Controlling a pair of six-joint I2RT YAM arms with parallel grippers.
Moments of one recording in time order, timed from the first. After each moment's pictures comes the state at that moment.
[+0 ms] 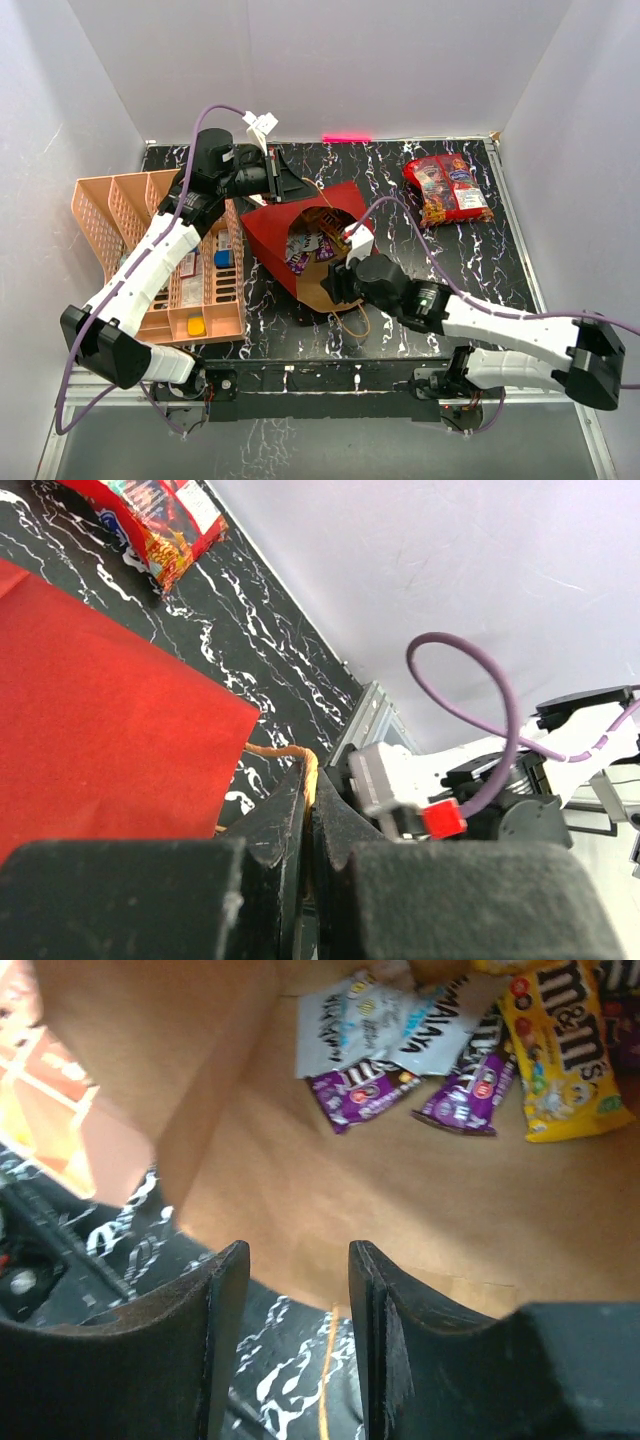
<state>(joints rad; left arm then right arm) -0.44 1.37 1.38 -0.29 0.76 -0.62 1.05 1.02 0.73 -0.14 0.24 0.39</state>
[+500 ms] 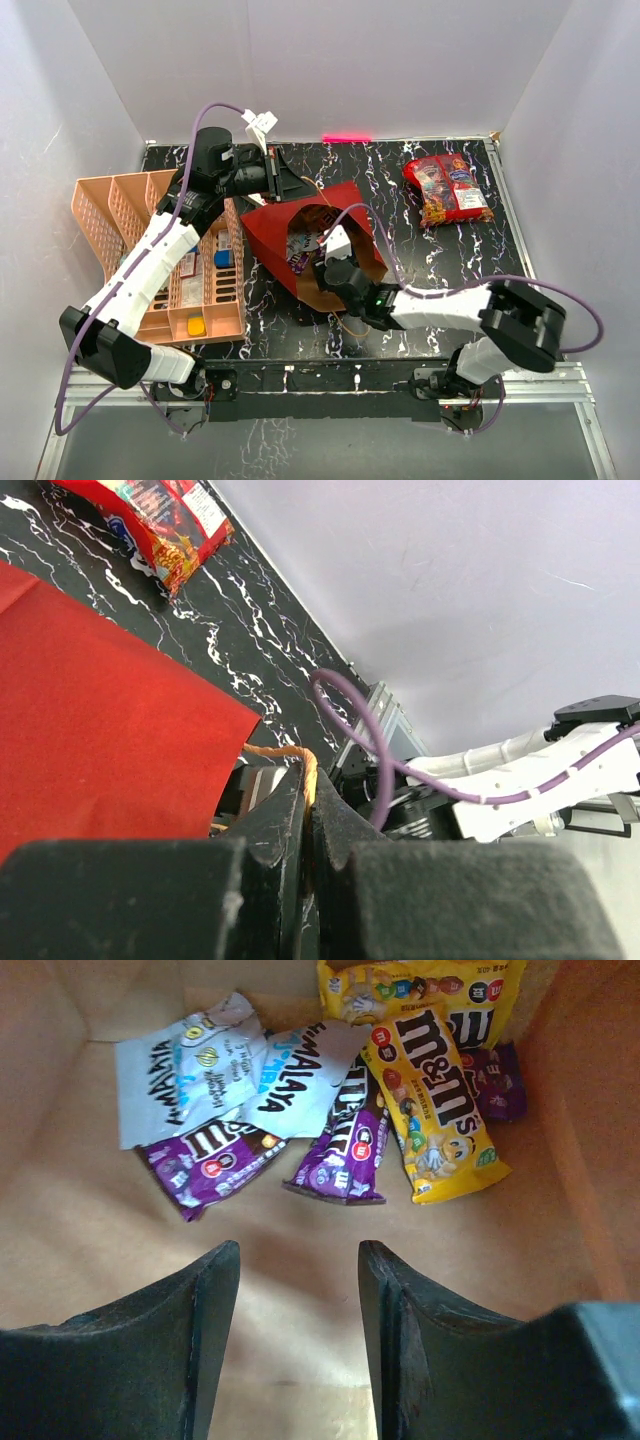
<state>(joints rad) -0.44 1.37 1.41 -0.32 0.75 -0.59 1.07 1.40 0.67 0.27 0.61 0.23</state>
